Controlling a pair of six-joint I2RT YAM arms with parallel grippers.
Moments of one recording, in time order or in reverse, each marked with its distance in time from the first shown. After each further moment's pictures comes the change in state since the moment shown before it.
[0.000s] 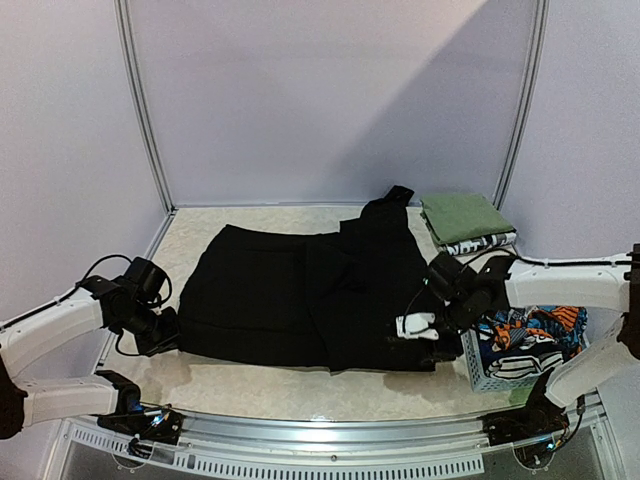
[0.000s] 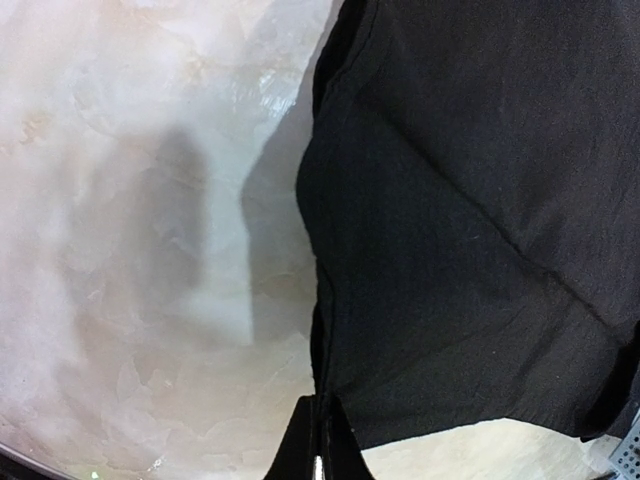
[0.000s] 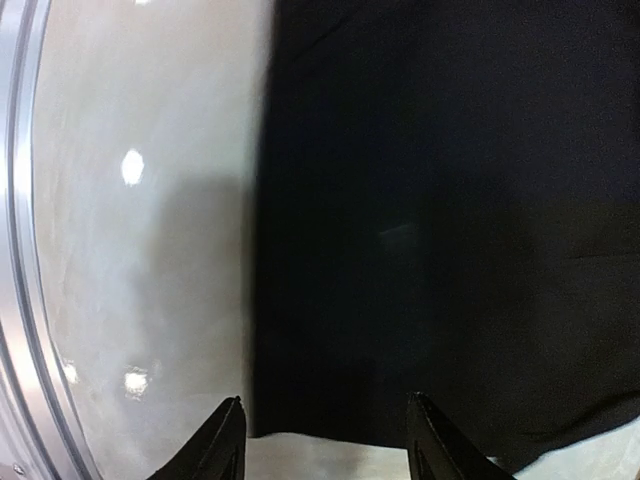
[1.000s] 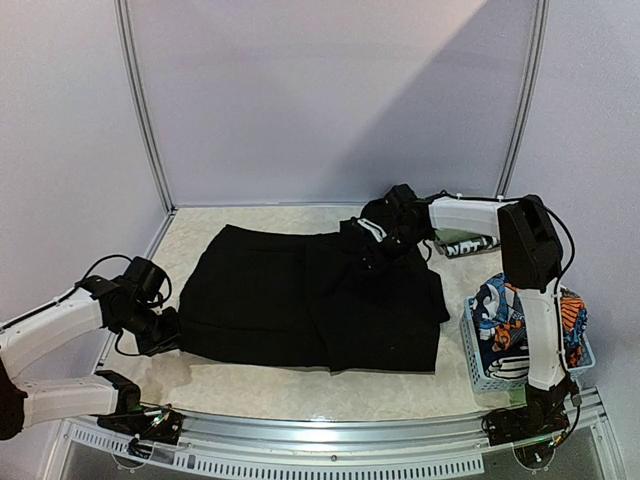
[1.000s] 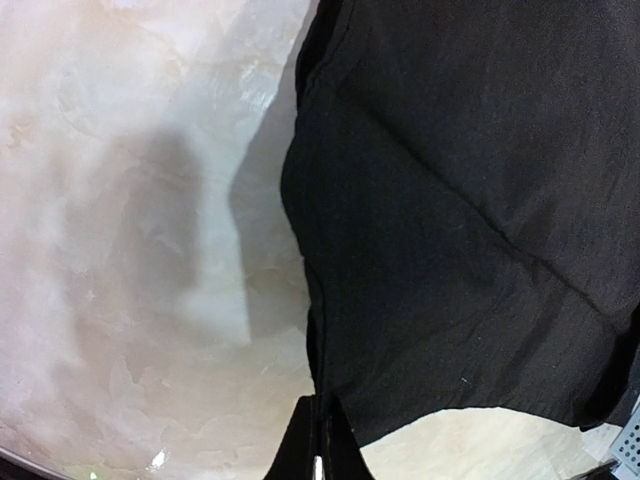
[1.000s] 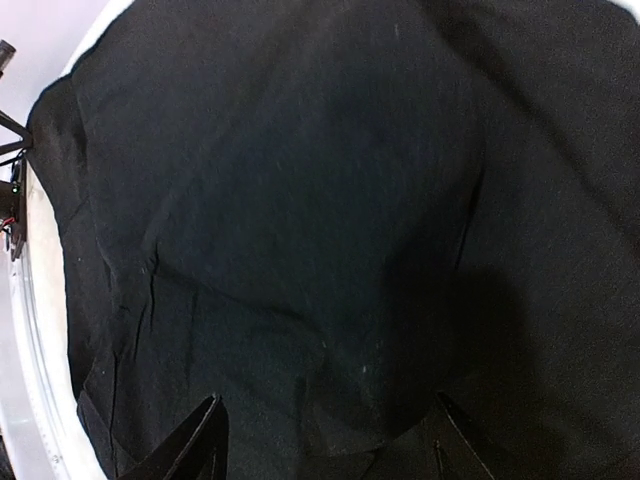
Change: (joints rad) left arm 0.000 -0.005 0.002 0.001 0.026 0.021; right arm -0.306 0.820 0.925 0.052 -0.476 0.525
